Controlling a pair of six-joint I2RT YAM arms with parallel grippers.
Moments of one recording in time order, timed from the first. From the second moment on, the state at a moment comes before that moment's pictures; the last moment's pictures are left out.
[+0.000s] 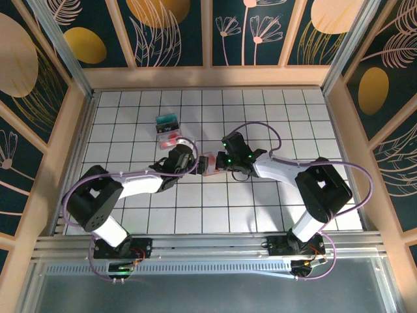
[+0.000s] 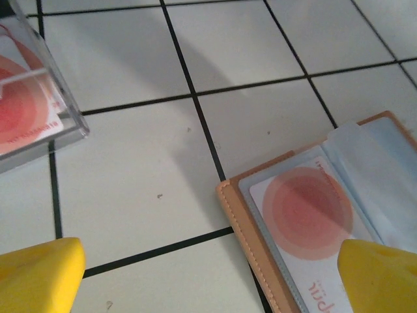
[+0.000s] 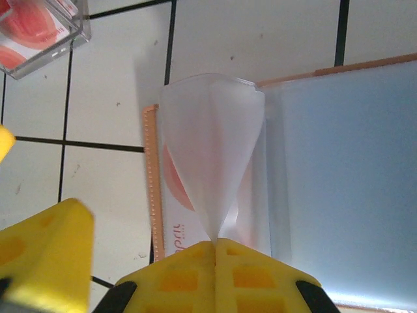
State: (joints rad) left arm -0.73 1.63 0.71 0.23 -0.23 -0.40; right arm 0.70 1.63 0.89 -0.15 -0.08 0.69
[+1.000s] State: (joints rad) left arm -0.79 1.85 0.90 0.10 -0.38 -0.35; right arm 0.65 1.52 0.85 -0.11 -0.09 0.74
